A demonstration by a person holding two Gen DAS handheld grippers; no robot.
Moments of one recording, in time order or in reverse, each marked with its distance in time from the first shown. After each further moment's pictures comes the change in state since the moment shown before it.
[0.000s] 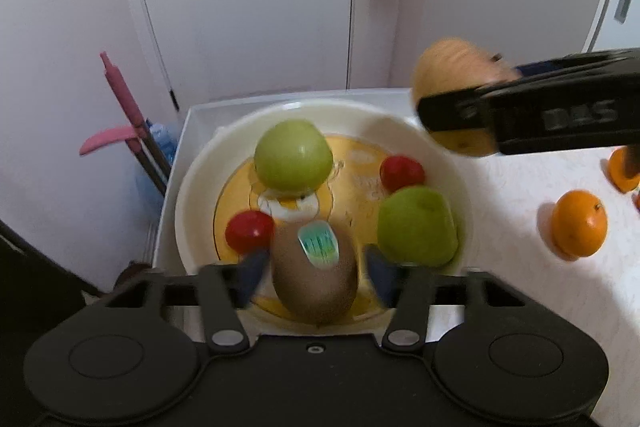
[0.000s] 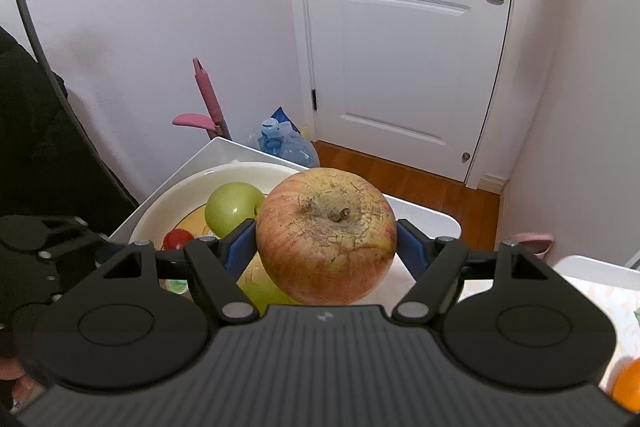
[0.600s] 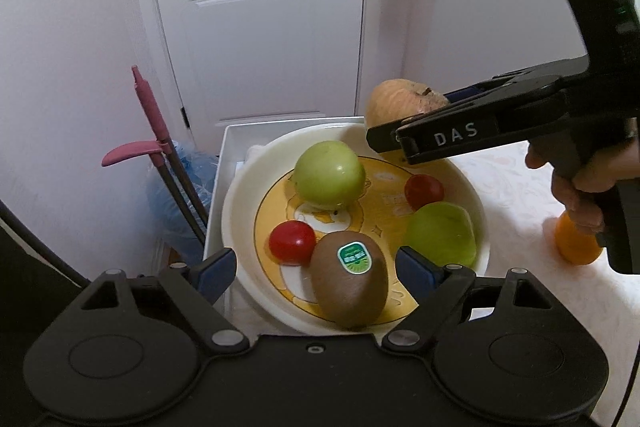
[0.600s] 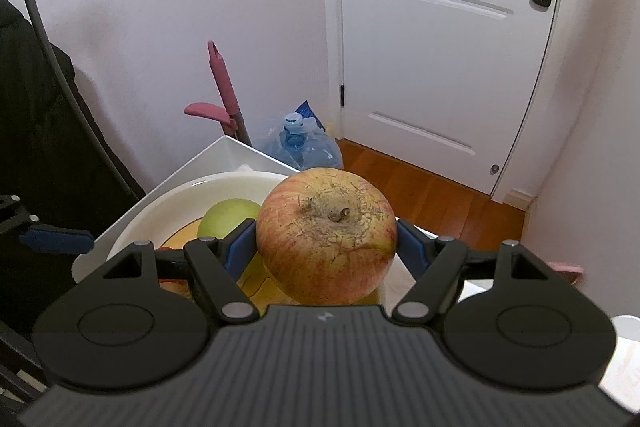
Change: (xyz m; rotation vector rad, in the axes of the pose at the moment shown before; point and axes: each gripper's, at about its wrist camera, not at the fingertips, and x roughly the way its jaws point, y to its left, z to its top) left arm -0.018 0.023 -0.007 -0.023 -0.057 0.014; right arm 0.061 0.007 0.014 -0.081 0.017 0.078
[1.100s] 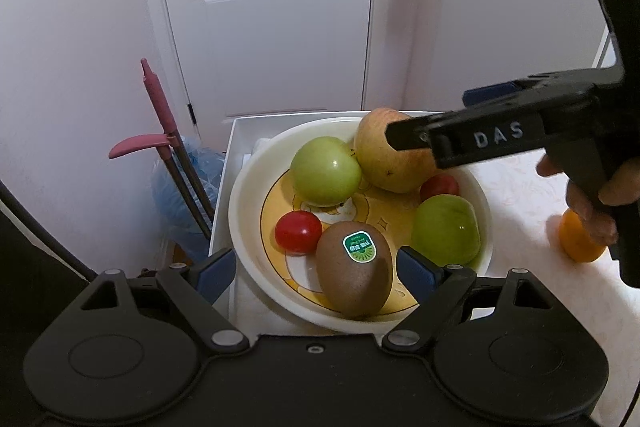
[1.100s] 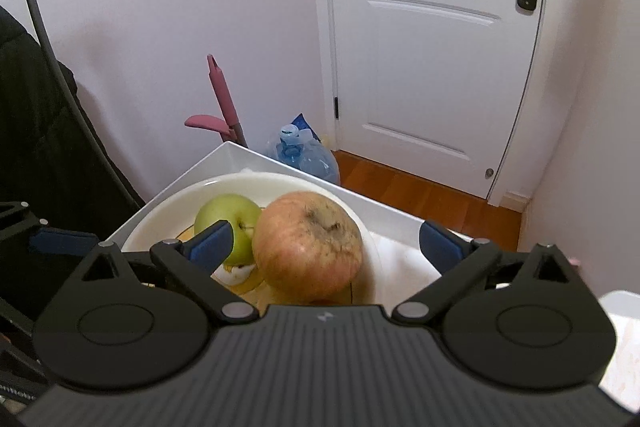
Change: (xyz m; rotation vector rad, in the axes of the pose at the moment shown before) left arm -0.005 0.001 -0.006 -0.013 0.005 0.017; right arm -0.024 0.000 -0.013 0.040 -0.046 -0.019
